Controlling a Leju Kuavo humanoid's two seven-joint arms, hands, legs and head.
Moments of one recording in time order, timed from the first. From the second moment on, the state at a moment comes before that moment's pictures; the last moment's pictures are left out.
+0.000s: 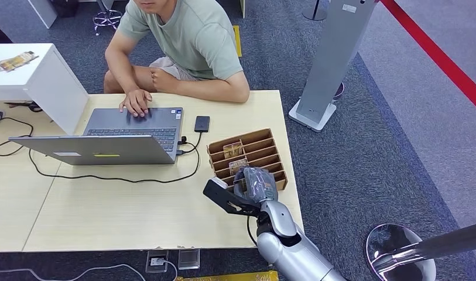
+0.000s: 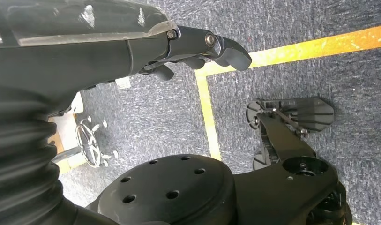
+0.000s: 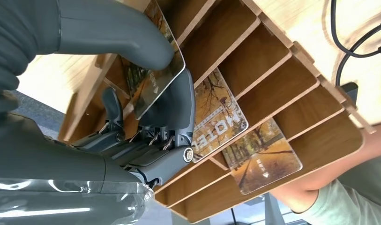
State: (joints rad) left arm -0.11 0.10 -1.26 -0.21 1.26 0.09 0.05; right arm -0.36 0.06 0.83 -1.12 0.93 -0.33 0.40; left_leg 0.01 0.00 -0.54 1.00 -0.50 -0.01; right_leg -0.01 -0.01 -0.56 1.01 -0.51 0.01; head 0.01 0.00
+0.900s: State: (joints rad) left arm -0.11 0.09 -1.26 -0.21 1.26 0.09 0.05; right arm -0.36 0.06 0.83 -1.11 0.92 -0.33 0.38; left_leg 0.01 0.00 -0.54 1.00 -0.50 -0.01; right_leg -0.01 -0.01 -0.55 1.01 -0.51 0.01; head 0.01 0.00
